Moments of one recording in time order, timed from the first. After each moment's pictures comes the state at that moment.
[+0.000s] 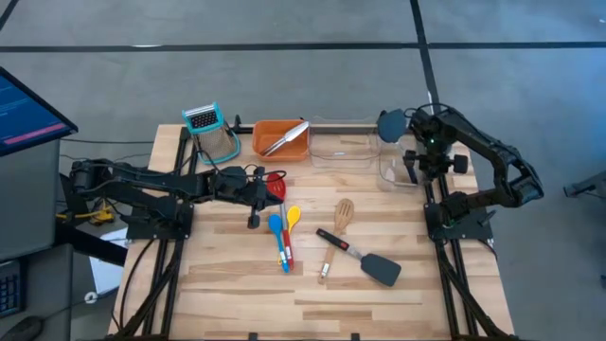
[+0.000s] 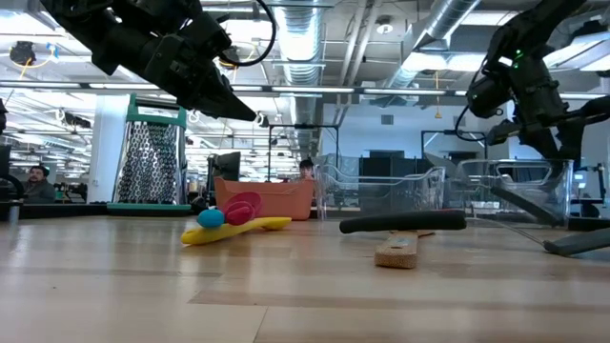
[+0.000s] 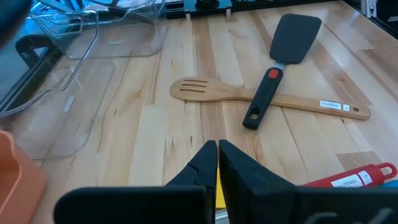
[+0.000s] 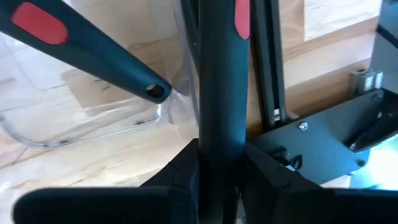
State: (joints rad) left arm 0.11 1.22 0.53 0.23 0.07 0.16; right arm -1.08 1.32 0.91 -1.41 0.08 0.77
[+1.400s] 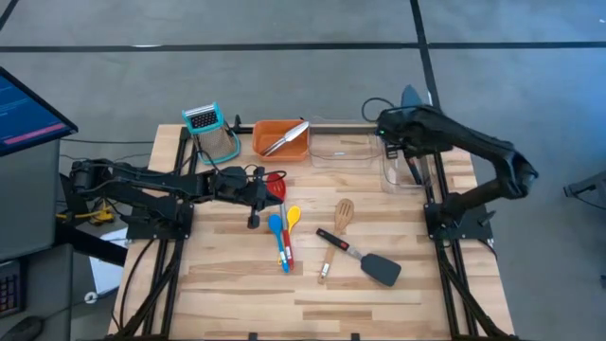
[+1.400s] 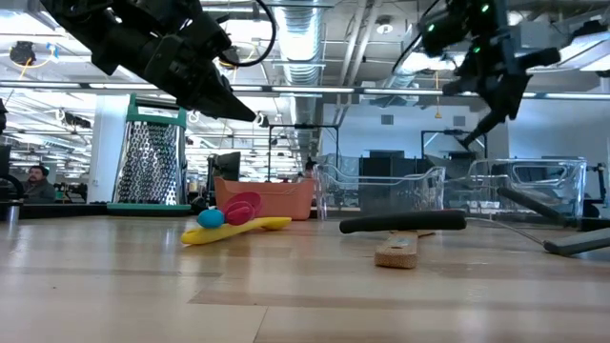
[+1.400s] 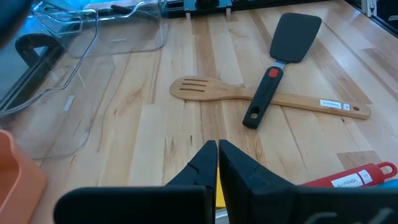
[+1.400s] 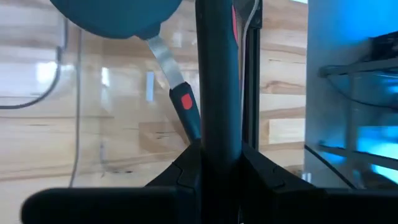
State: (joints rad) left arm 0.11 1.22 0.53 0.23 0.07 0.16; right arm -0.58 1.39 1.29 -1.57 0.48 0.95
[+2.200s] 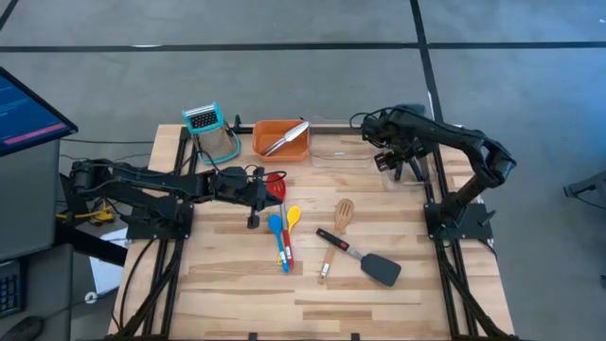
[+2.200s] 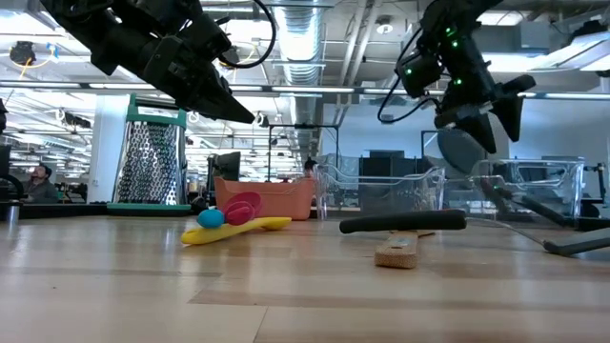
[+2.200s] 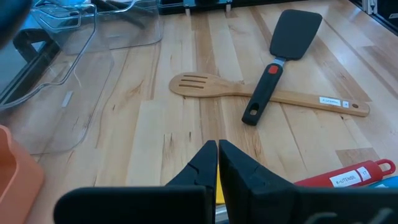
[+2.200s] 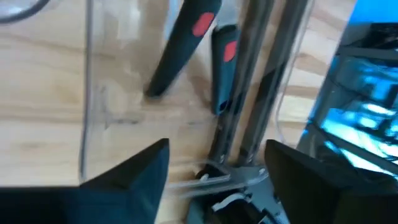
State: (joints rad) left arm 0.11 1.22 0.53 0.22 0.07 0.15; right arm -0.59 1.60 1.29 -1.57 0.31 0.77
